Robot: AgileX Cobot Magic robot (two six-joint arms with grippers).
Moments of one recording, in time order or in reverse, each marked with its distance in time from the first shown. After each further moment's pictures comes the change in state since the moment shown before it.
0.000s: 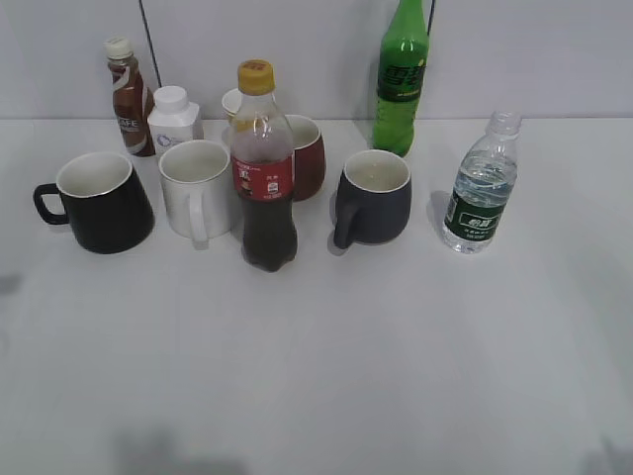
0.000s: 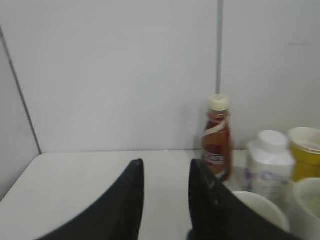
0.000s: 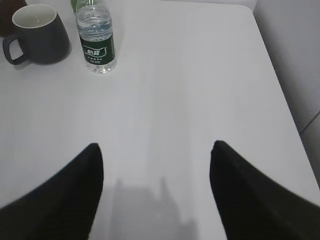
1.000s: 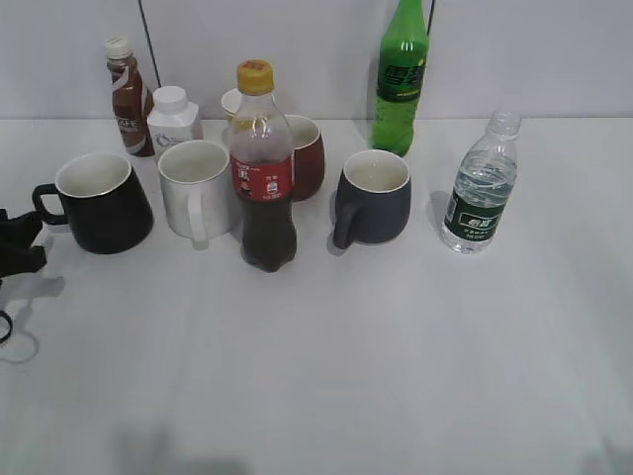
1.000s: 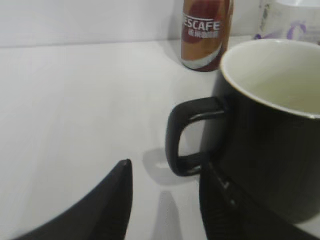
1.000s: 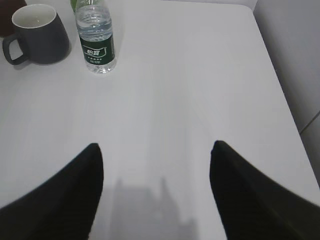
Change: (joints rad) left arm 0.068 1.021 -0.113 0.149 -0.681 0.046; right arm 0.000 0.000 0.000 0.000 0.000 0.000
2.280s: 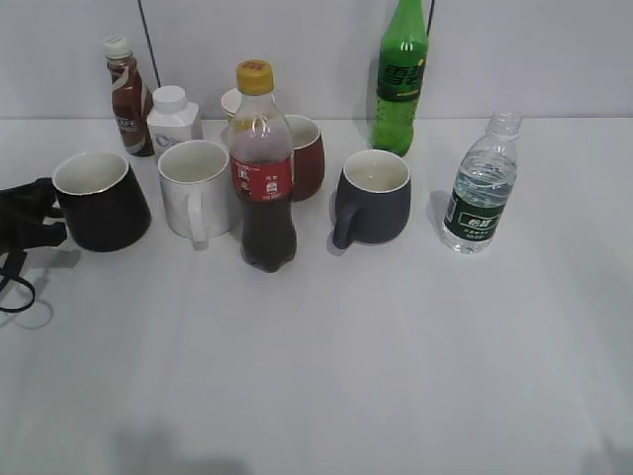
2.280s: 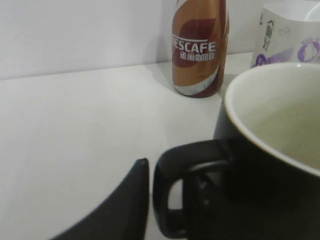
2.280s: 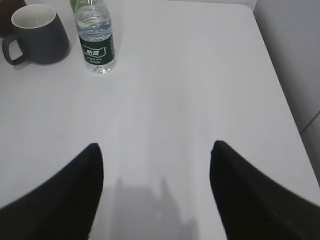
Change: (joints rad) left arm 0.000 0.119 -0.204 0.068 0.015 0.001; right arm 0.000 0.000 0.000 0.000 0.000 0.000
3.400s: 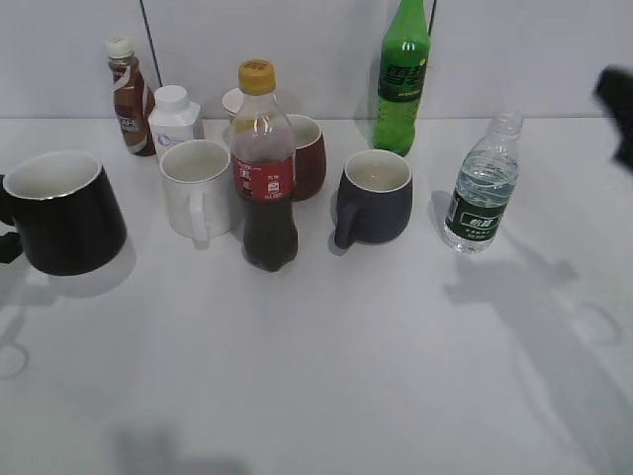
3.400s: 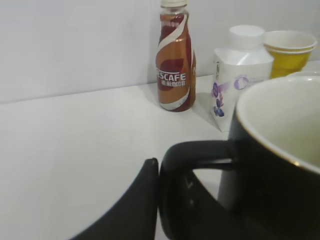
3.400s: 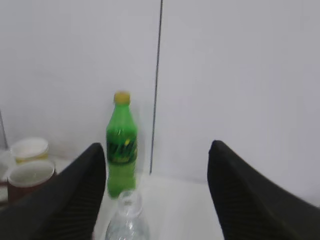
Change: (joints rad) left arm 0.000 -0.385 0.321 0.007 0.036 -0.002; right arm 0.000 0.000 0.000 0.000 0.000 0.000
